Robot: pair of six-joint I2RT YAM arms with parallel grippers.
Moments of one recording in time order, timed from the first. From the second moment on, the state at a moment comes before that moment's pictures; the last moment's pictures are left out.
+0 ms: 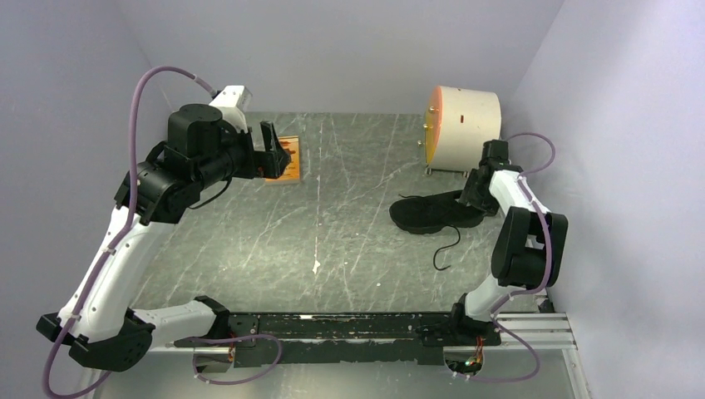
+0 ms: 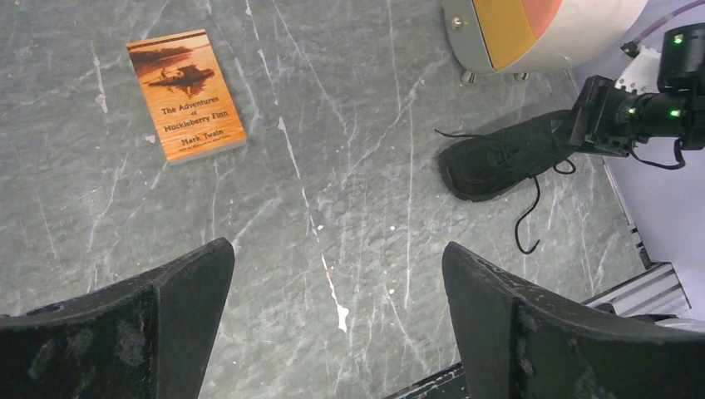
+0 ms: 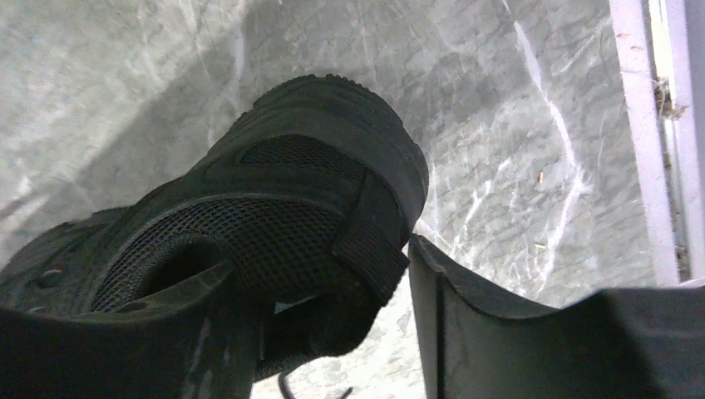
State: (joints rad) left arm -0.54 1.15 1.63 -0.92 -0.07 -0.36; right arm -0.19 1.63 1.11 -0.64 0.14 0.23
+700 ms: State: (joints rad) left arm -0.55 1.22 1.76 -0.98 -0.11 -0.37; right arm 0.71 1.41 1.18 -1.09 0.51 0.99
